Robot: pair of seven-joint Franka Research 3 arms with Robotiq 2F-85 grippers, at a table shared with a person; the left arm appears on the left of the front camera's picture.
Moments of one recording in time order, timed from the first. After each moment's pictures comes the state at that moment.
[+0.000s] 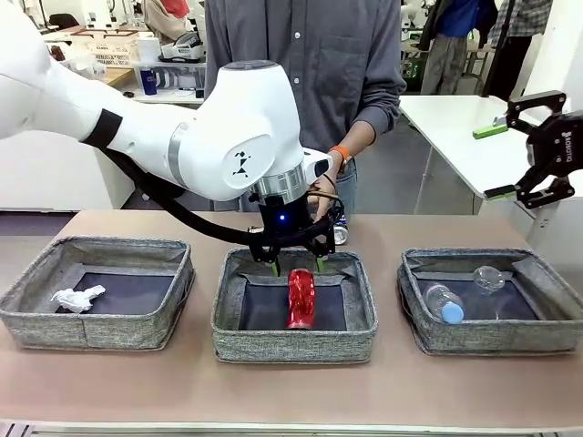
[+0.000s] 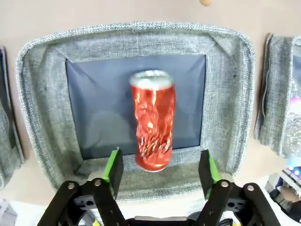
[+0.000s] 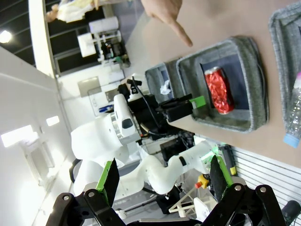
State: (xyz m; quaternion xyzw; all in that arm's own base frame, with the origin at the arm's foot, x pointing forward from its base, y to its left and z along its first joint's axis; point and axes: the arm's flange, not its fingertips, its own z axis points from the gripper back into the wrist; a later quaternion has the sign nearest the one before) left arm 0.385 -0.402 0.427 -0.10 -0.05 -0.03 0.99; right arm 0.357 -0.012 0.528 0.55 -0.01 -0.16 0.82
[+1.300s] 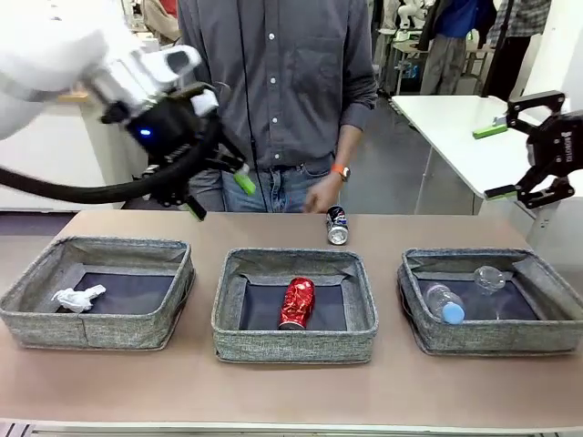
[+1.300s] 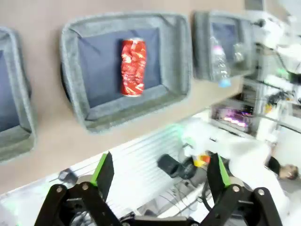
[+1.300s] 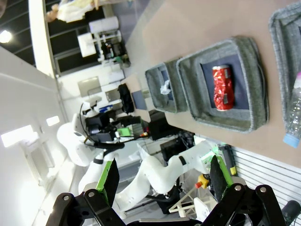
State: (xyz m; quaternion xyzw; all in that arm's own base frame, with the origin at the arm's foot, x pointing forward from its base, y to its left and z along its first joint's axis) left arm 0.364 -0.204 0.545 -0.34 -0.01 -0.07 0.94; right arm 0.358 -0.013 0.528 0.55 -0.01 -0.16 0.82
